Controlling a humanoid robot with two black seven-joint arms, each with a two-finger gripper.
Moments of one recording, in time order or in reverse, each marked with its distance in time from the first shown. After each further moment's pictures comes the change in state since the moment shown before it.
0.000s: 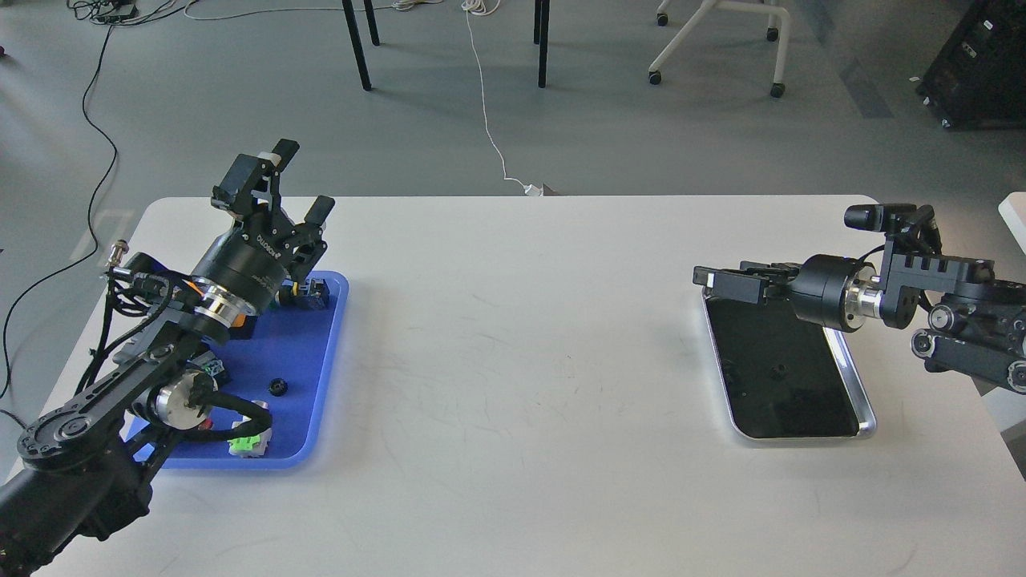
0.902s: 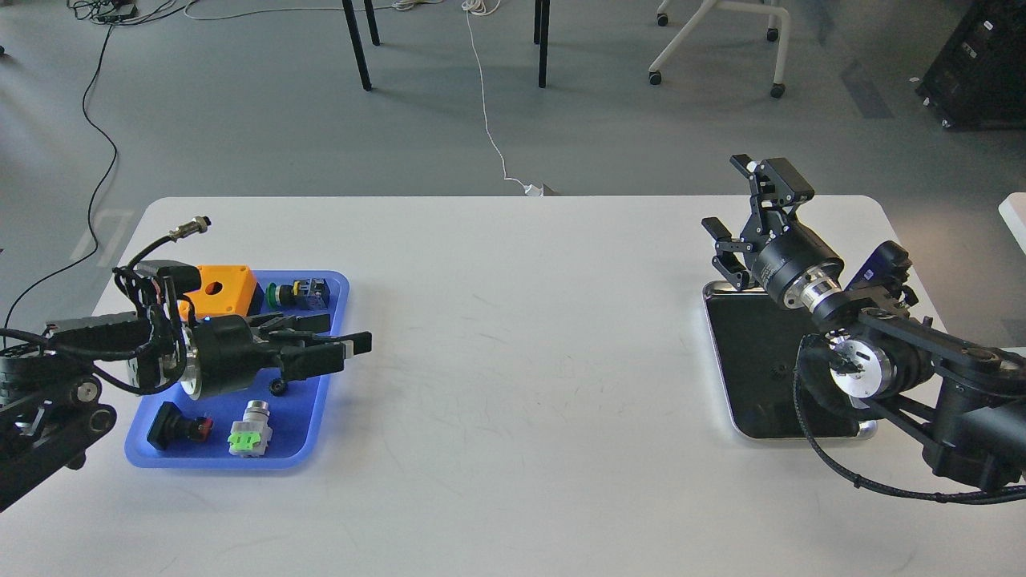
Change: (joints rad) left arm -0.071 0.437 0.282 -0.274 1.311 -0.116 0.000; right arm -0.295 0.153 0.469 0.008 0.867 0.066 0.000
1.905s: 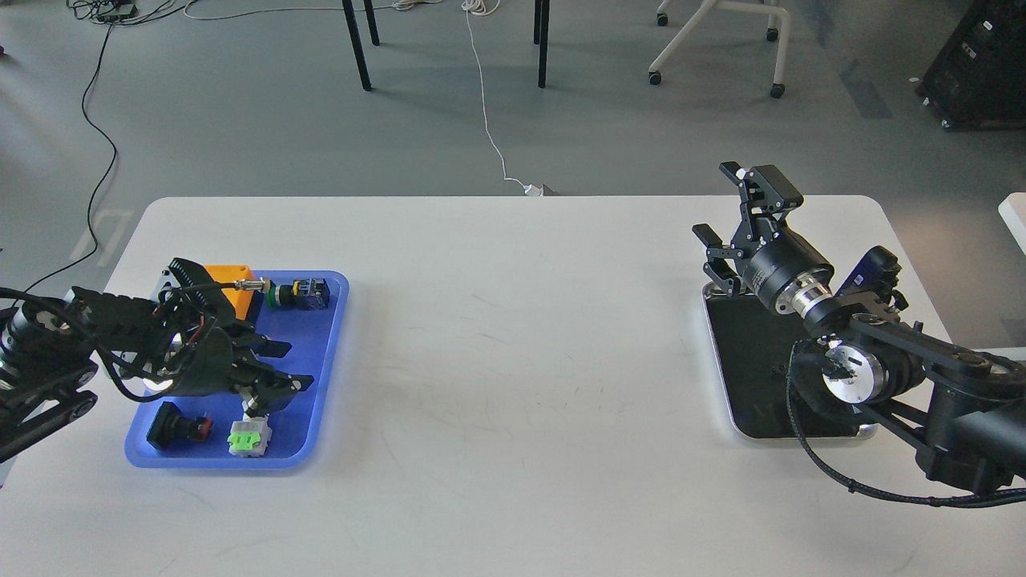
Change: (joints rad) left arm -0.266 0.011 0.370 0.143 0.206 0.009 0.000; right arm -0.006 0.012 -0.003 0.002 -0.011 0.001 0.000
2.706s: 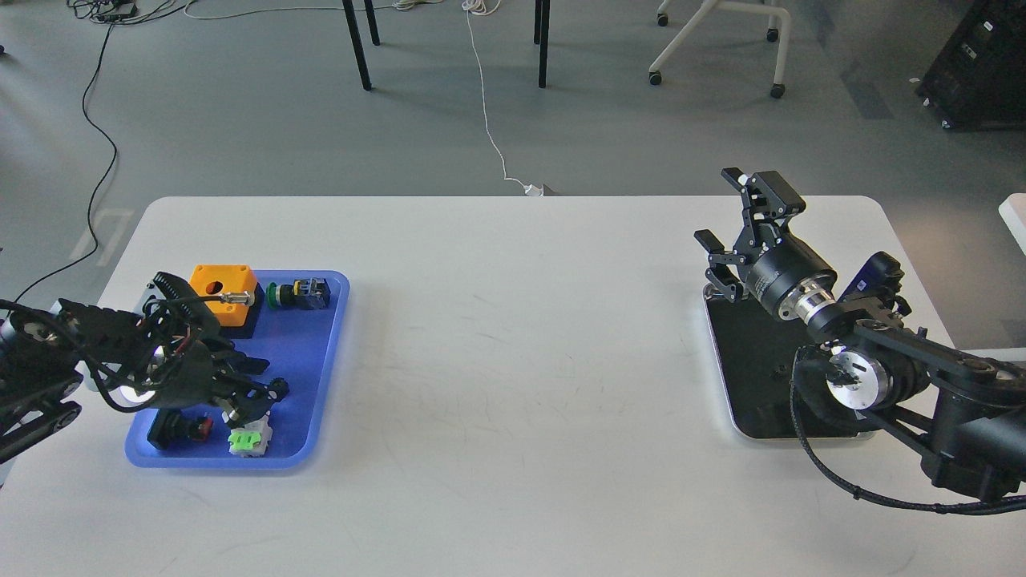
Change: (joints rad) left arm 0.008 0.004 0.040 0.058 0.000 0.000 0.000; right arm -0.016 -0.017 0.002 0.018 -0.002 0.000 0.000
